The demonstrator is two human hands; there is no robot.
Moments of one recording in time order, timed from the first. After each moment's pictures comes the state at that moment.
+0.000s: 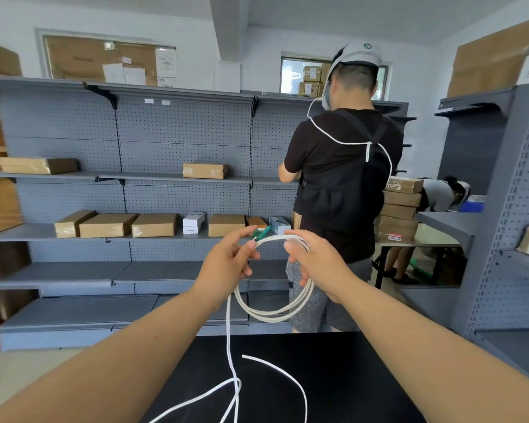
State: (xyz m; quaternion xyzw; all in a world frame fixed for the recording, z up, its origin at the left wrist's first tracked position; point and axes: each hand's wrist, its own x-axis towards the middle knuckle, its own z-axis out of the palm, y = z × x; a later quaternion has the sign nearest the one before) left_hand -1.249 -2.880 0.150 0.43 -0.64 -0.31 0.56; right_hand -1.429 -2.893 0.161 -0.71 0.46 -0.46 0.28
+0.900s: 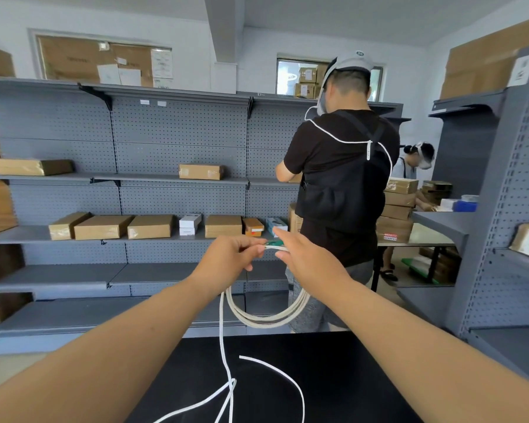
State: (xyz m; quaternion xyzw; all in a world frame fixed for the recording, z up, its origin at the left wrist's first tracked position) left_hand -1.247 -2.886 0.163 0.45 -0.72 -0.24 0.47; right_hand -1.427 -2.891 0.159 -0.82 0.50 -0.26 -0.10
